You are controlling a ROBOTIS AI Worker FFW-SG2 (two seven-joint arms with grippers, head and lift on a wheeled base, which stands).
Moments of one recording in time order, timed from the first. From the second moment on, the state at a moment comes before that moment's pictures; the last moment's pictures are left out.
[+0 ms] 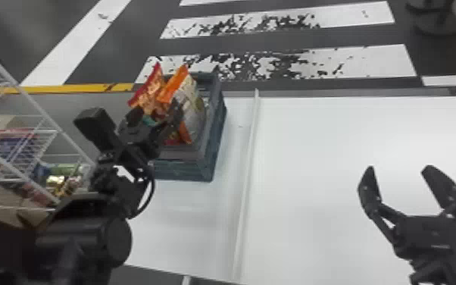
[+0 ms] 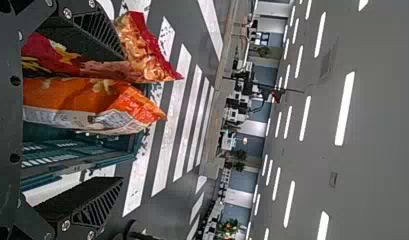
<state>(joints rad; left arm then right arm) 0.22 0.23 0.15 -1.89 0.42 0.22 -0.01 0.54 -0.08 0.19 -1.84 -0.04 -0.28 -0.08</state>
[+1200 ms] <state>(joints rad) -0.04 0.23 0.11 -1.59 0.39 0.20 -0.01 0.52 -0.08 0.22 -1.84 -0.01 -0.25 -0.08</state>
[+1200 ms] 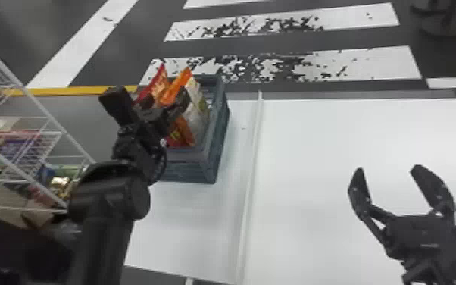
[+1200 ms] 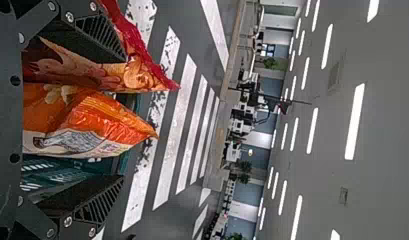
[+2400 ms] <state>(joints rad) -0.06 0.23 0.08 -1.56 0.35 0.25 0.01 0.52 -0.07 0.24 -1.85 -0.01 -0.23 -0.08</state>
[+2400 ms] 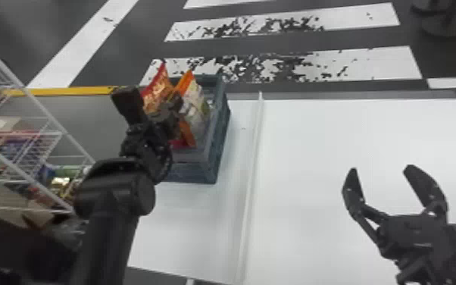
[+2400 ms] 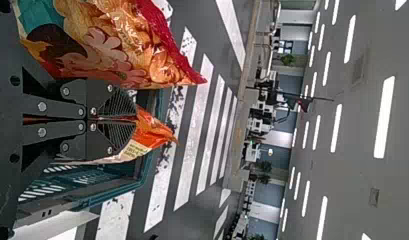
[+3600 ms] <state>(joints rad) 0.38 0.24 0.28 -2.19 0.62 0.19 0.01 0.53 -0.06 0.24 -1.85 0.02 -0.23 -0.08</state>
